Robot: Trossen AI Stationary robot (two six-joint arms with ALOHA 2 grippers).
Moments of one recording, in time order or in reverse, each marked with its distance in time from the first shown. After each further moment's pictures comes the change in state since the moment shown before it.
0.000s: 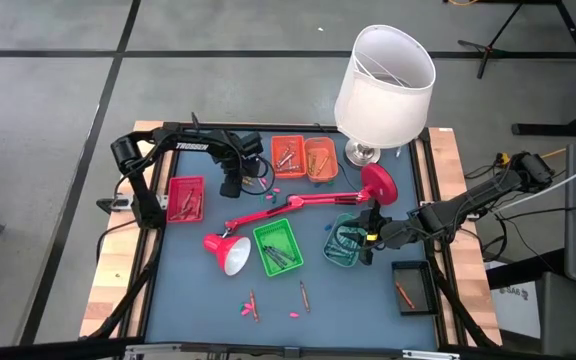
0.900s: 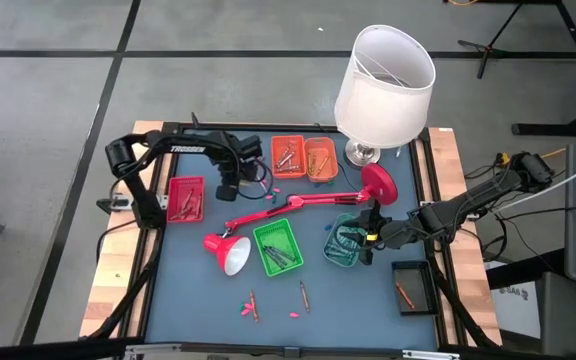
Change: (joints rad) left arm -0.043 -0.056 0.004 -0.078 0.002 -0.004; right arm 0.000 0.000 0.000 0.000 0.000 0.000
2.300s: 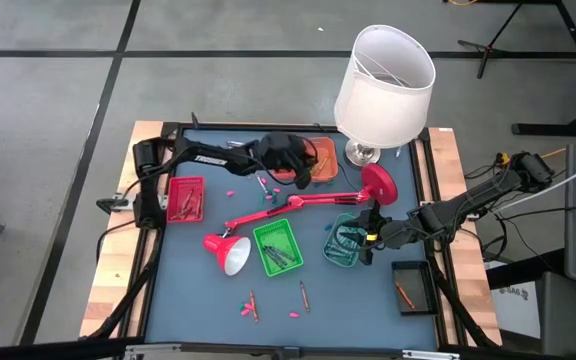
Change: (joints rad) left arm -0.151 0.193 0.099 1.231 0.055 -0.768; right arm 0.000 0.000 0.000 -0.001 0.000 0.000
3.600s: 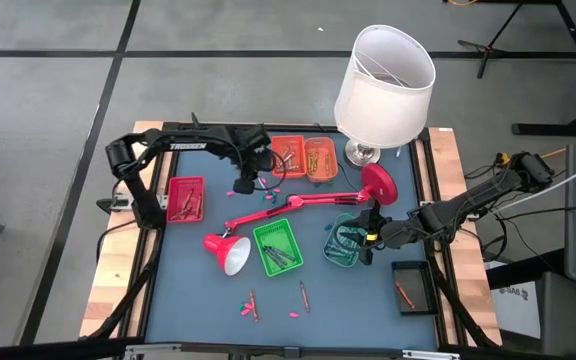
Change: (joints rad) left arm 0.140 -0.196 0.000 -1.047 0.052 0.742; right arm 0.000 0.000 0.000 0.003 0.000 0.003
